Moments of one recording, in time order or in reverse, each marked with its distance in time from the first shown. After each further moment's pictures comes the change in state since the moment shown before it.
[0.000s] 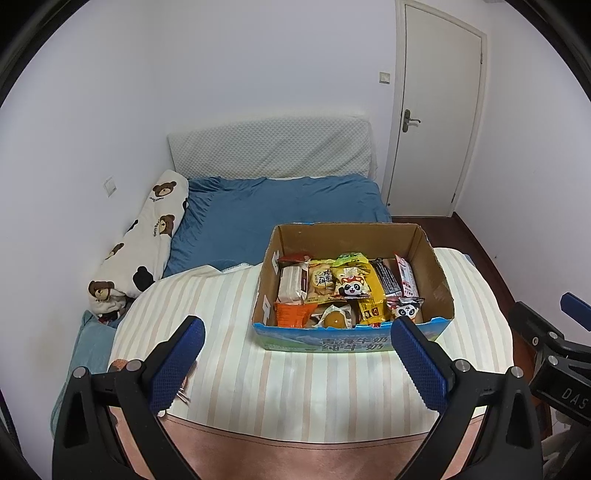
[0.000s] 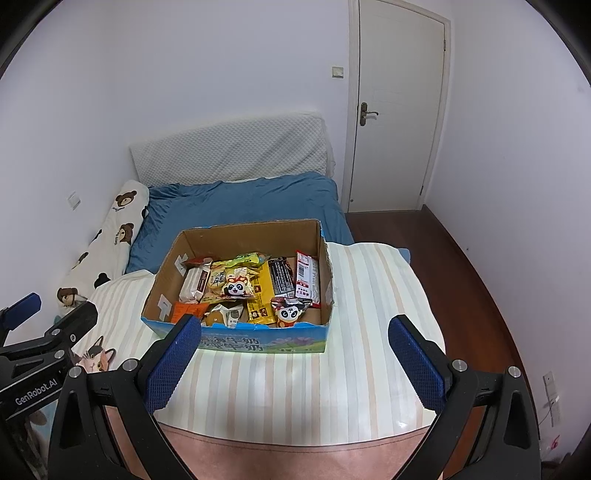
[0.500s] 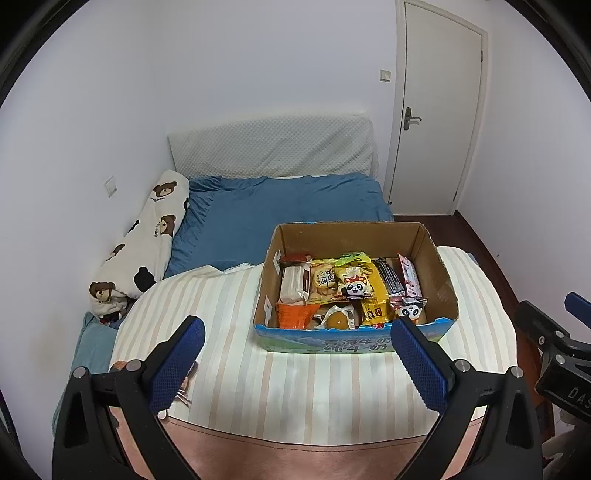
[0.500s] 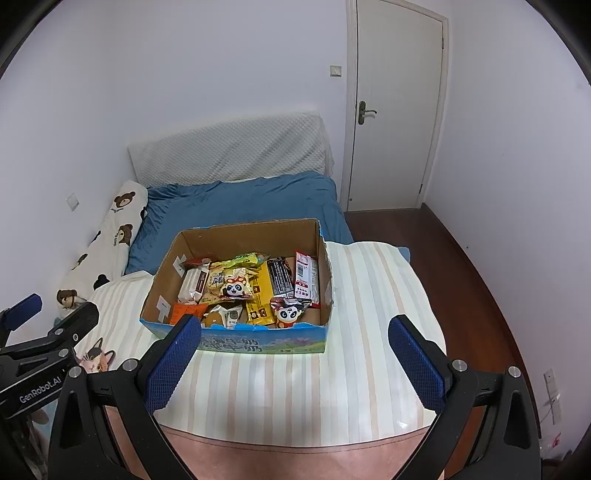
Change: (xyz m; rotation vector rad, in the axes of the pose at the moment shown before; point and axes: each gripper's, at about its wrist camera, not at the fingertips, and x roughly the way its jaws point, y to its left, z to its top) left arm 0.004 0.000 0.000 0.004 0.003 0.005; right arm 0.002 0.000 -0.001 0.005 0.001 -0.005
